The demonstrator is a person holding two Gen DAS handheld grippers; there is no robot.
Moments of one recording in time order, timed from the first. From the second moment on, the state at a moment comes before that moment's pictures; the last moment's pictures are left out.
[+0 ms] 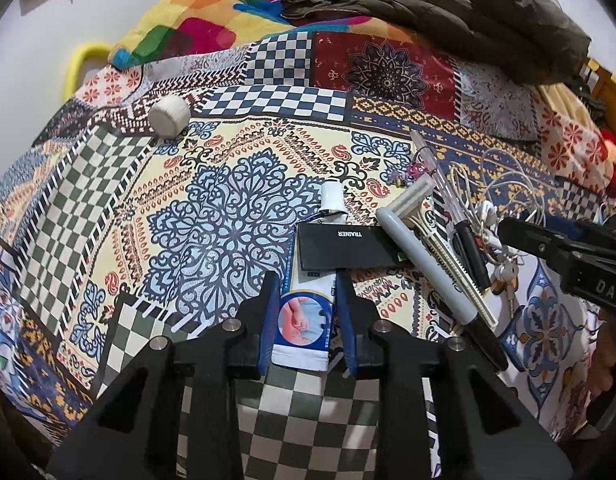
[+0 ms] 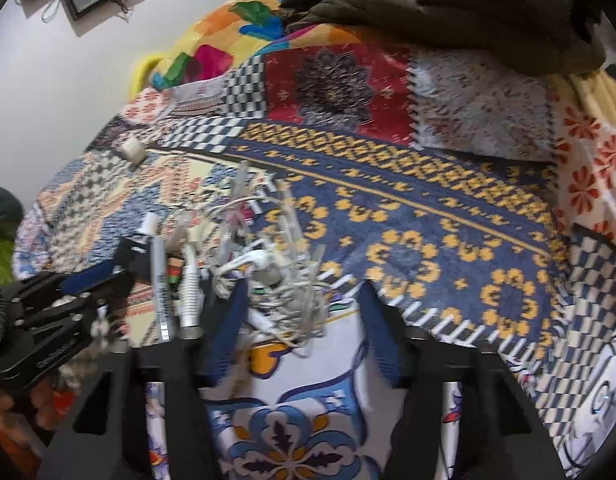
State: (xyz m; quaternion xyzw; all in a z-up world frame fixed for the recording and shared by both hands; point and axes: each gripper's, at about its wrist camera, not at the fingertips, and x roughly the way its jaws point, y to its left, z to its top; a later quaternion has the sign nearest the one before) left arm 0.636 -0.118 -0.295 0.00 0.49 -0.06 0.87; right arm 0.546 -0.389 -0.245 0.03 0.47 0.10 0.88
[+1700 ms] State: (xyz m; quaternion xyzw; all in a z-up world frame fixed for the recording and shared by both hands) left arm 0.413 -0.027 -0.090 -0.06 0.38 -0.01 0.92; right arm 0.376 -0.276 -0.066 -0.01 0.36 0.17 0.92
